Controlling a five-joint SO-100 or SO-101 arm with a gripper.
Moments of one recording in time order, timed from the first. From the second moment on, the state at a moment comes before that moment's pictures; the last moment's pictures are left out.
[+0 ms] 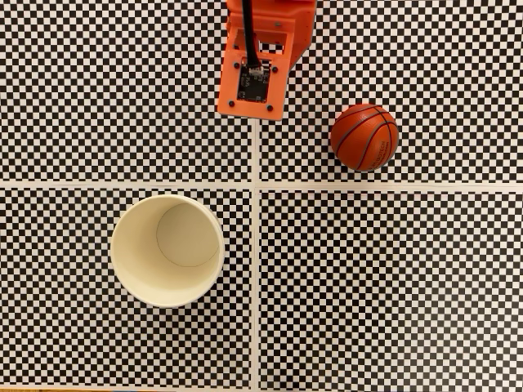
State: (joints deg) arm 3.1 187.8 179.4 72.4 -87.5
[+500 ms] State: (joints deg) arm 3.1 187.8 179.4 72.4 -87.5
